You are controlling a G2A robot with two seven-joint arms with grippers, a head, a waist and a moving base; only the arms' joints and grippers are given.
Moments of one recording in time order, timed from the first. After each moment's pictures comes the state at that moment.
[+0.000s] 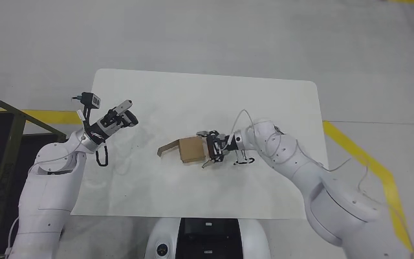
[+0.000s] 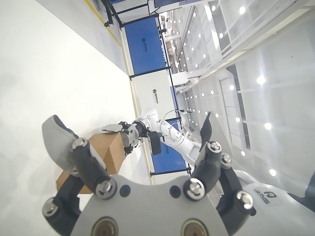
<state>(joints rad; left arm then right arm) 1.40 -0.95 -1.65 -1.47 -0.46 -0.36 -0.89 -0.54 -1.51 0.36 -0.50 -1.85 -0.81 -0.89</state>
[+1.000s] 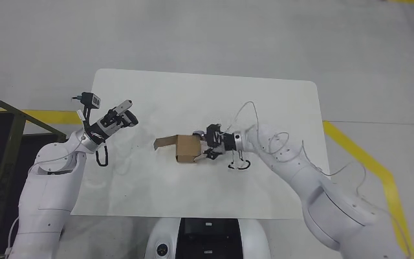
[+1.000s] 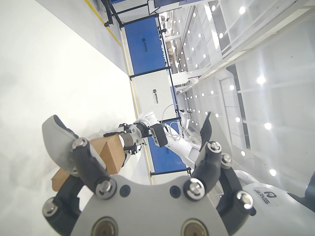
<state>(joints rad) 1.40 -0.95 -1.65 -1.47 -0.46 -0.36 -0.89 -0.59 -1.53 0.45 -0.50 -1.55 -1.01 -0.69</state>
